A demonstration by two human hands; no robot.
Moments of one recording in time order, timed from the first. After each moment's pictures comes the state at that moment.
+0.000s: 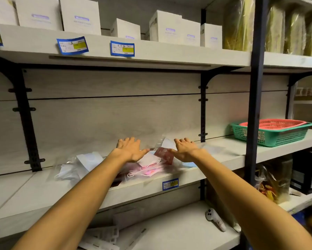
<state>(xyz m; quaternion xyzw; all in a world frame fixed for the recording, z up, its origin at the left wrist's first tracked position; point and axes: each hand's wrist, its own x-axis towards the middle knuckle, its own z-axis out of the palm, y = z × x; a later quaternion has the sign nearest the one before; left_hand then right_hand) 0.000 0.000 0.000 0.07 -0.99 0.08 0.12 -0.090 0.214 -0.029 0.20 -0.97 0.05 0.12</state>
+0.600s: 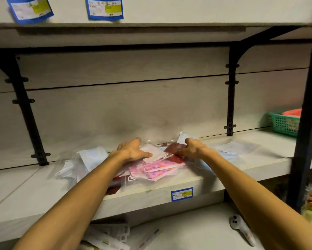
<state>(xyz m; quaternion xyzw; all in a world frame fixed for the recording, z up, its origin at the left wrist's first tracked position) -0.091 -0.055 -0.043 0.16 -0.98 -0.07 0.08 -0.206 0.181 -0.069 0.21 -0.96 0.20 0.03</state>
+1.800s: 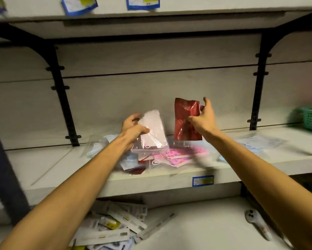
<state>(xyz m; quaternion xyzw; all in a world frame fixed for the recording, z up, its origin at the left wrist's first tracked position) -0.026 -0.088 -0.025 0.12 -0.71 -0.62 0.31 -0.139 0.136 -0.011 0.25 -0.69 0.67 0.12</state>
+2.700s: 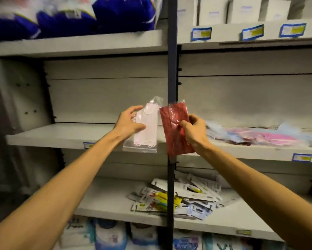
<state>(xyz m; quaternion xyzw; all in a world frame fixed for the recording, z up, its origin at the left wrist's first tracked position) 0.452 -0.305 -0.002 0.12 -0.79 -0.48 0.36 0.298 -0.128 -0.030 0.32 -0.64 0.70 0.01</state>
